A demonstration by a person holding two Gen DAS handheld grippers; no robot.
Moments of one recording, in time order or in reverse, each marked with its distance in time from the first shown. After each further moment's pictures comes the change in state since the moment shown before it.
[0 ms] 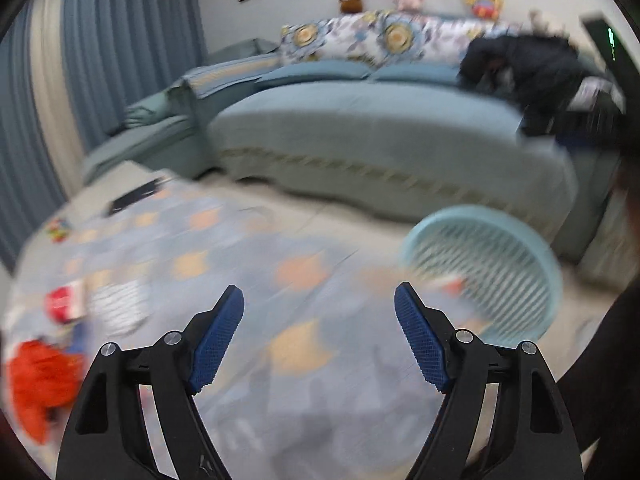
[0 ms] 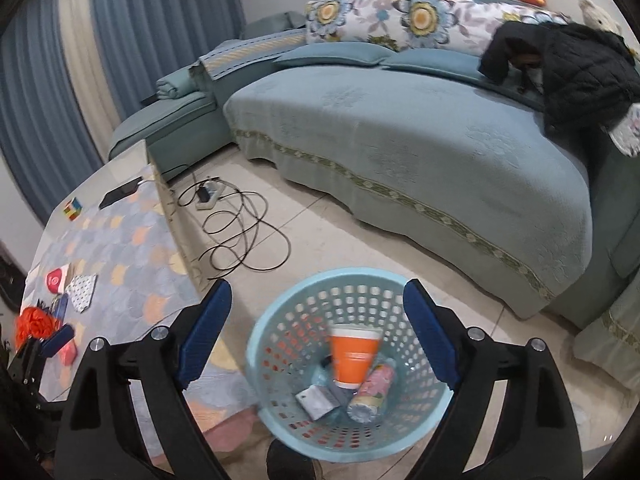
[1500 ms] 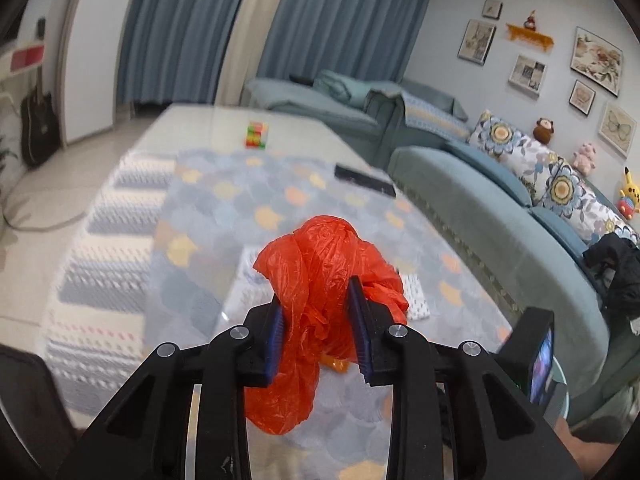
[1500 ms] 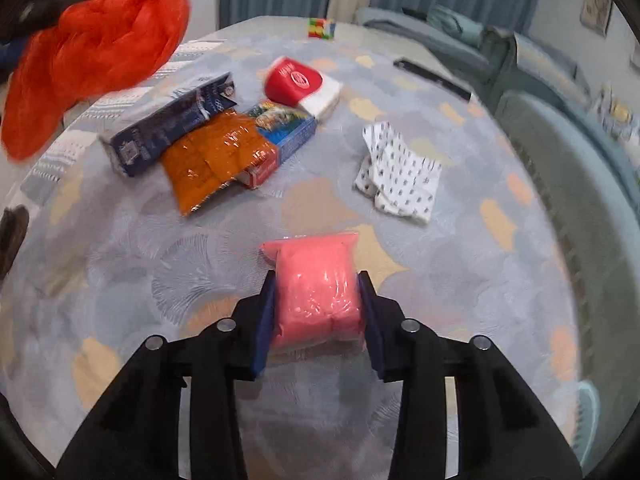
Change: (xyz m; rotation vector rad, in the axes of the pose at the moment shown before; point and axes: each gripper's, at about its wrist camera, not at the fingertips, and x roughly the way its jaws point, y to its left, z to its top) left arm -0.133 0.291 -0.089 -0.685 -0.133 0.219; right arm 0.080 0.412 -0.152 -0.804 0.154 0.389
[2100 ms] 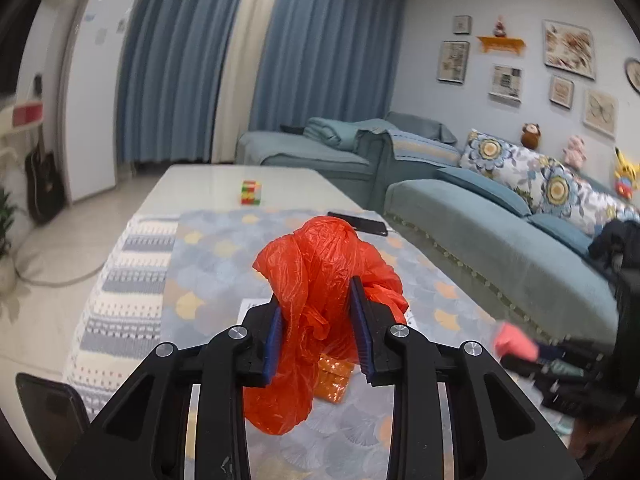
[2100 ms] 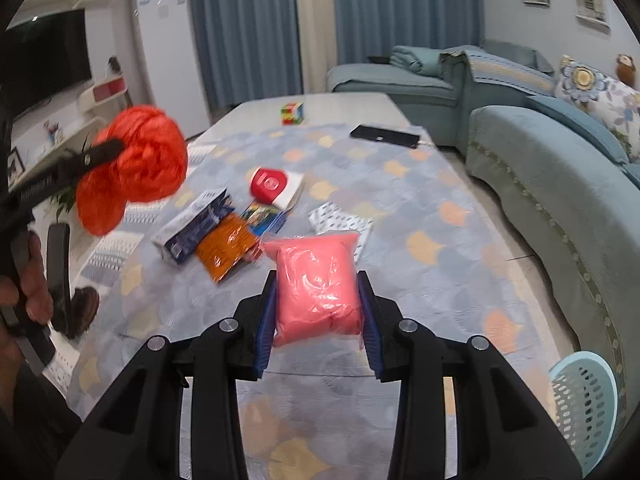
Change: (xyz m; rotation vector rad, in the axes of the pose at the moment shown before) left arm -0.027 -0.036 0.002 0.129 -0.155 0.021; right arm -0.117 -0.067 -0.011 0.216 -0.221 0.066
